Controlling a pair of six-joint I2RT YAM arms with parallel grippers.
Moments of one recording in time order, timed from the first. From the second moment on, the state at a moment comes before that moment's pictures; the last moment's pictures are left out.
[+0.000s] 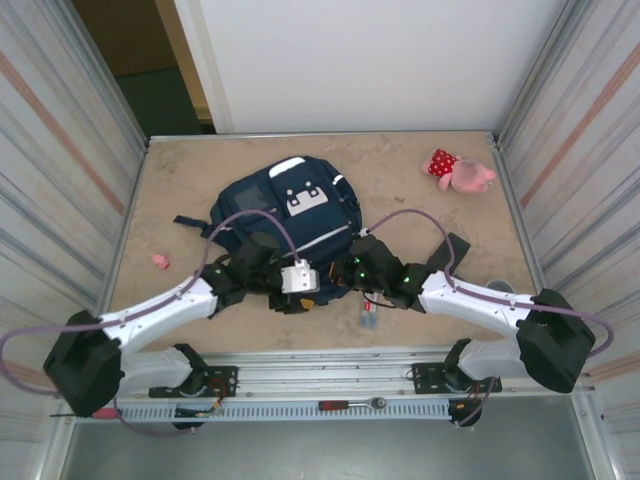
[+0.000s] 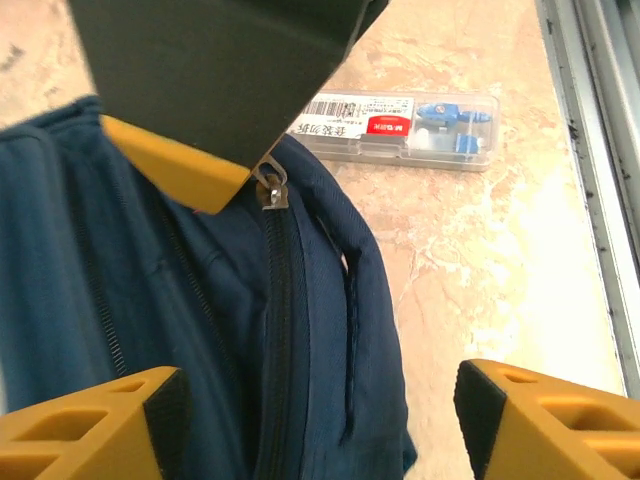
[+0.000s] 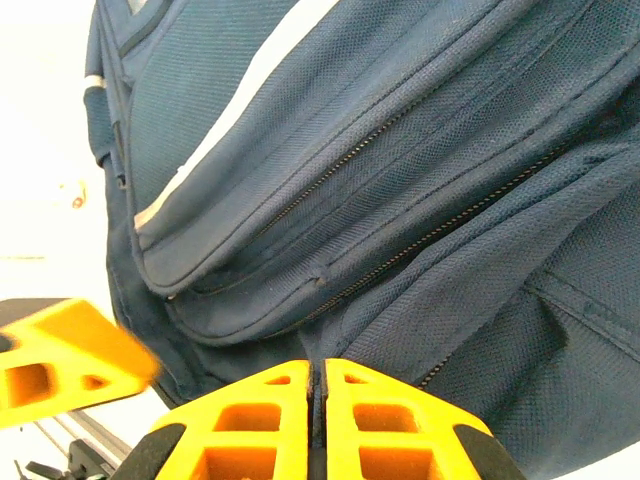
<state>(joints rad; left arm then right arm) -0.77 1.22 0.67 -0.26 0.39 0.67 0.90 1.27 0.69 -0.14 0.01 1.02</state>
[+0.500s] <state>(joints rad) -0.69 1.28 0.69 -0.20 0.43 0.67 0.68 1.24 0.71 -0.14 -0.16 0.96</state>
